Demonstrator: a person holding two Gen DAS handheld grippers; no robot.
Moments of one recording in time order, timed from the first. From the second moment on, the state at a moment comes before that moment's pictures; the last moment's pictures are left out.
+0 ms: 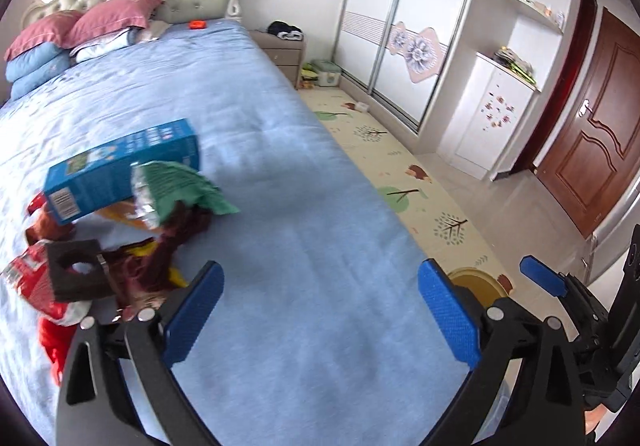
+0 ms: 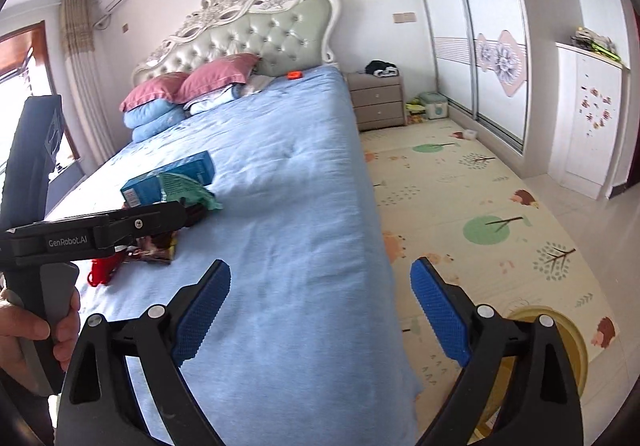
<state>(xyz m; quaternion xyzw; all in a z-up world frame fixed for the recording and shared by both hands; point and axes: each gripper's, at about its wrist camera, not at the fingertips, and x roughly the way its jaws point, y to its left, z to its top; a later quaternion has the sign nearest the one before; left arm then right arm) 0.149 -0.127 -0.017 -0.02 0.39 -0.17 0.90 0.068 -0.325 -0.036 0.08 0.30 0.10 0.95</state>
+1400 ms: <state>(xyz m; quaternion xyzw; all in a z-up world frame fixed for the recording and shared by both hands) 0.152 0.167 -0.072 -0.23 0.40 -0.05 0.88 0.173 0.009 -0.074 -0.15 0.37 0.25 0.88</state>
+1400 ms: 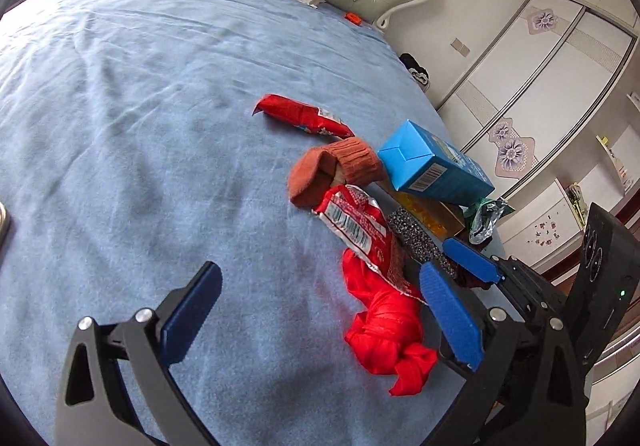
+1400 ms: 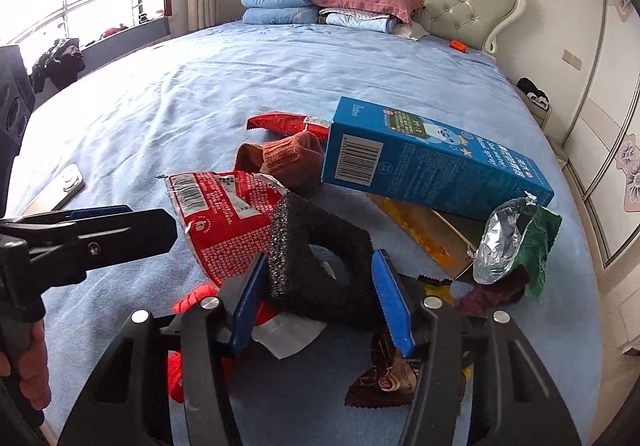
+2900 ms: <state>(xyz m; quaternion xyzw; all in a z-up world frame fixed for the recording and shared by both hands) 0.128 0.030 0.023 -0.12 0.32 -0.14 0.93 0.123 -0.171 0.012 0.09 0.30 0.31 0.90</state>
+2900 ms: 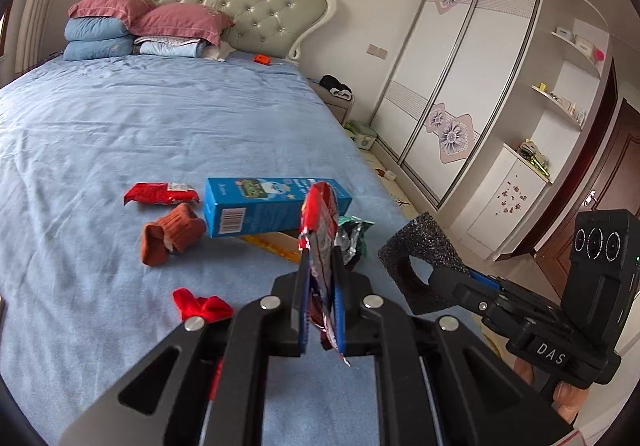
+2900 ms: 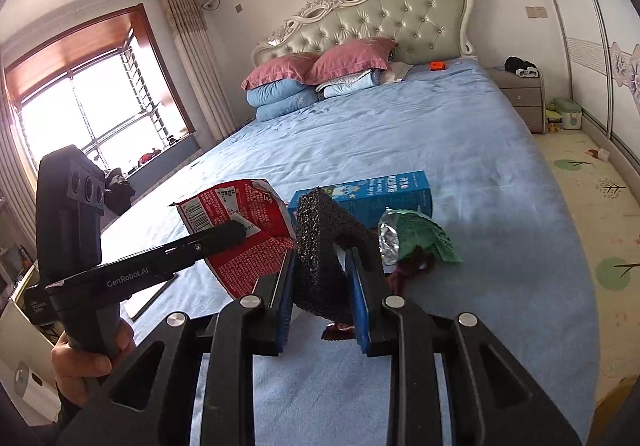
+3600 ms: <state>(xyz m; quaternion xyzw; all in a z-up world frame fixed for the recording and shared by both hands) 0.152 -0.279 -0.026 -0.03 0.41 -0.36 0.84 0.061 -0.450 -0.018 0.14 0.30 0.08 0.94</state>
